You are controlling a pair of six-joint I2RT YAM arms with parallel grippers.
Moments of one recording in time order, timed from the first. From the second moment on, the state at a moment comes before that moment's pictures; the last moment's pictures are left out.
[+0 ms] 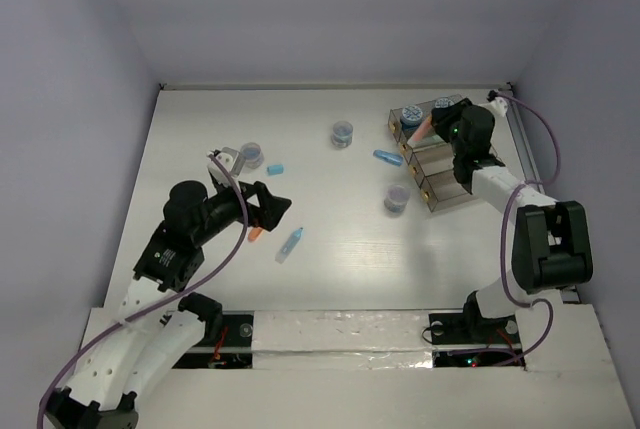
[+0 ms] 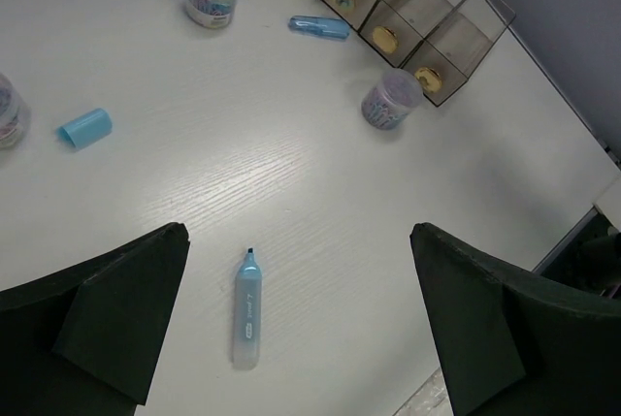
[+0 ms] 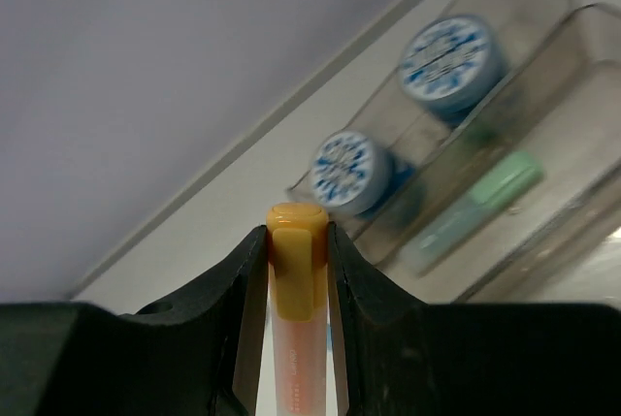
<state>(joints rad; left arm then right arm) -0.41 0.61 0.69 -0.32 0.29 -0.29 0.13 1.55 0.94 0.42 0.14 0.79</state>
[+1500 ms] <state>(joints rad) -0.45 0.50 0.68 -0.30 0.22 -0.29 -0.03 1.76 1.10 0.27 0.15 0.77</state>
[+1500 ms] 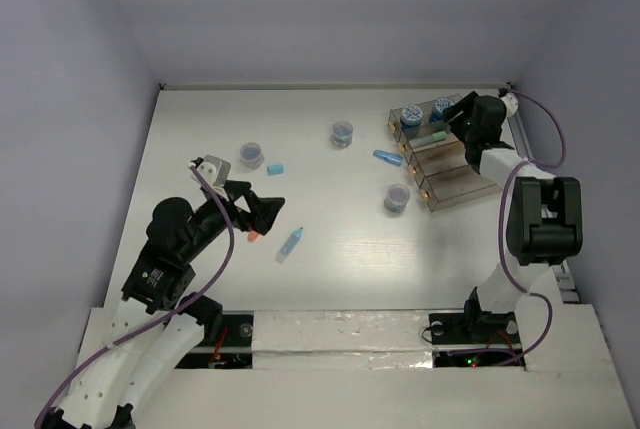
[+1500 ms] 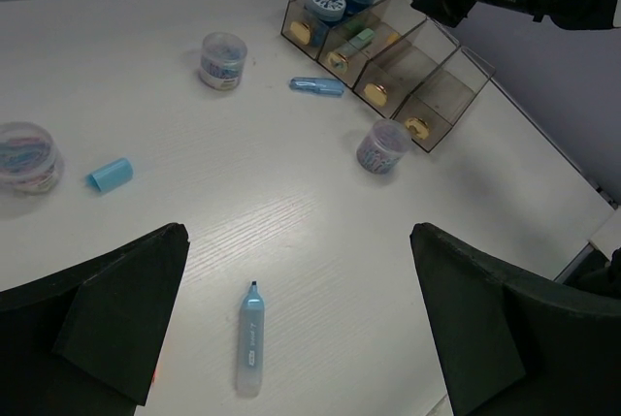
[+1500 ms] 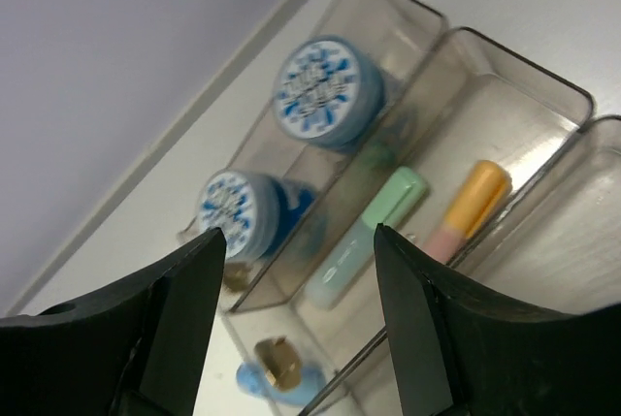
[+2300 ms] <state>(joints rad) -0.45 0.51 0.68 -0.30 0.19 -0.29 0.39 1.39 1.00 -0.40 0.01 0.42</state>
